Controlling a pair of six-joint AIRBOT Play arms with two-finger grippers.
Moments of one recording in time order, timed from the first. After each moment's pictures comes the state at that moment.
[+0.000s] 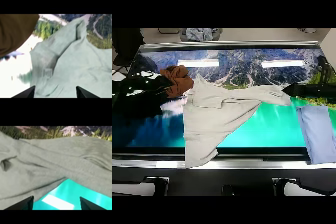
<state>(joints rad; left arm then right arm) 0.21 -1.56 1.50 0.91 -1.19 -1.34 -0.42 -1.42 1.36 -0.77 1.23 0.79</state>
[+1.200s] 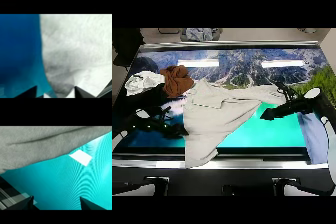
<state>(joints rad) 0.09 -1.39 0.80 0.90 -1.22 -1.27 -0.18 -1.44 1.14 -0.92 1.33 0.83</state>
